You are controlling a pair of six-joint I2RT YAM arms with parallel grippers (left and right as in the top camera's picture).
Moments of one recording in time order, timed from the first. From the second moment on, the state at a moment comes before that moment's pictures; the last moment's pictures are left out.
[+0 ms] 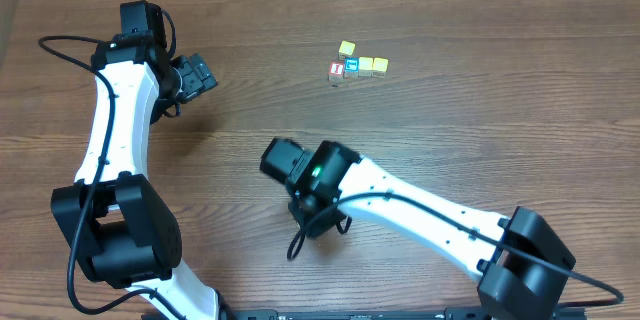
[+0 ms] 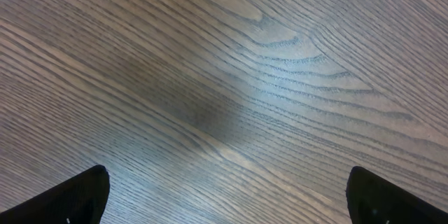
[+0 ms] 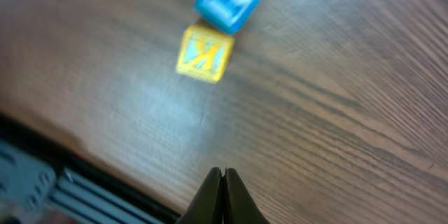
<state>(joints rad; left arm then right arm) 0.16 1.87 1.60 -1.00 -0.04 -0.43 1.04 1.87 1.54 -1.19 -0.07 0.40</state>
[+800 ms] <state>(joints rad) 0.16 1.87 1.60 -1.00 -0.04 -0.43 1.19 1.87 1.26 -1.05 0.04 0.14</state>
